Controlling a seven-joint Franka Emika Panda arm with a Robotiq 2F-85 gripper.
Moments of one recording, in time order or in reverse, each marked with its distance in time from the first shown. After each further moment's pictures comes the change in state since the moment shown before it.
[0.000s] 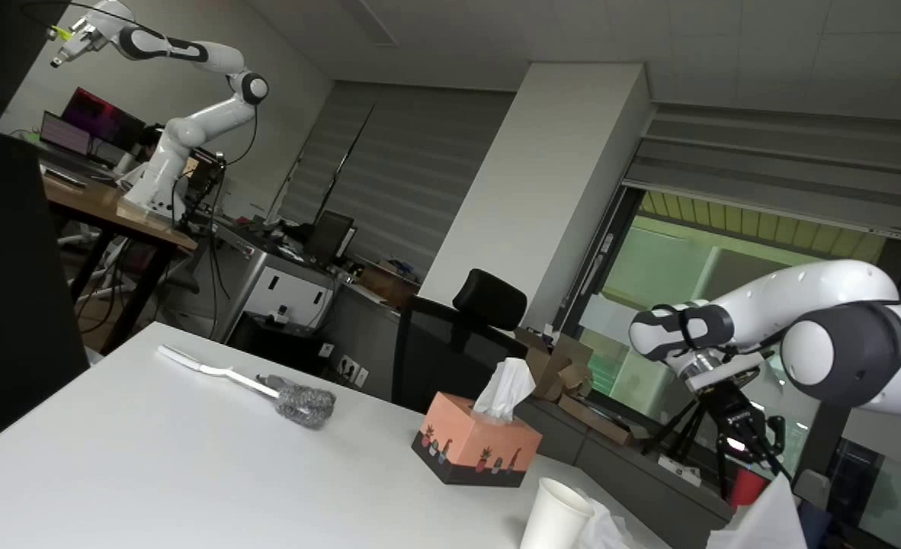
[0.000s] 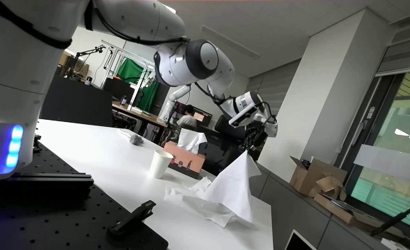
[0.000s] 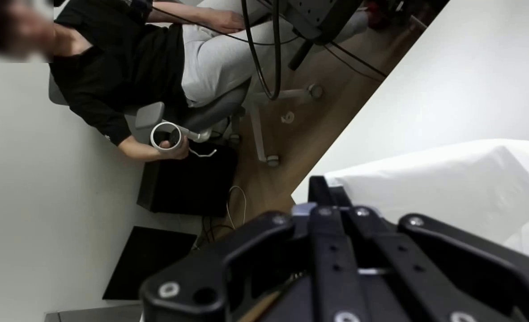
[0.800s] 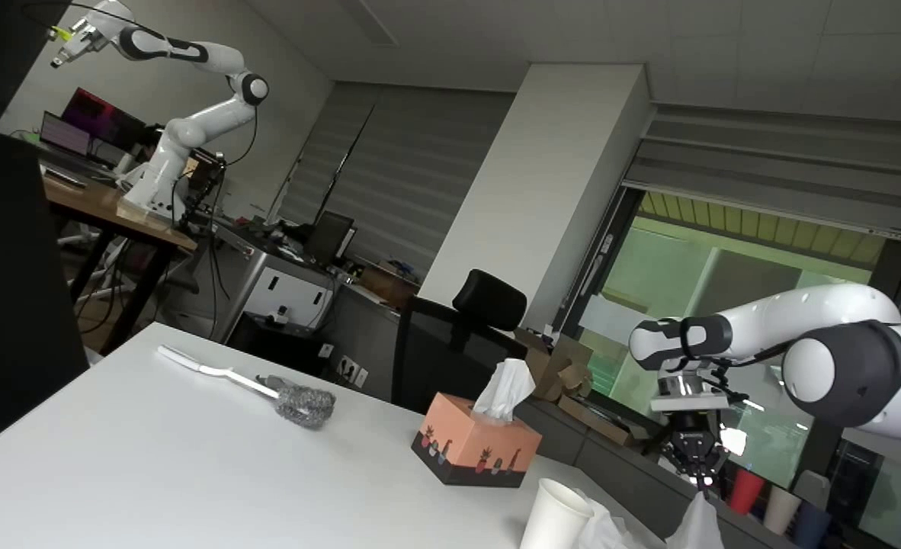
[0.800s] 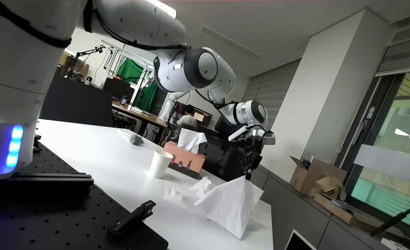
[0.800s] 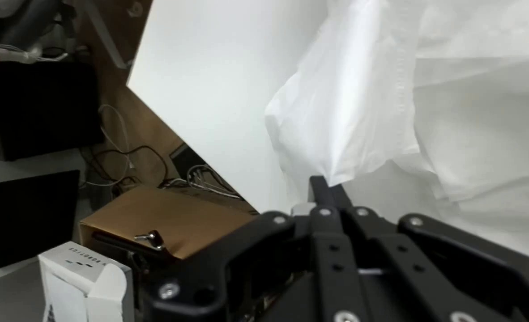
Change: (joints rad) arm -0.048 0.060 0.069 0.028 0.196 0.465 0.281
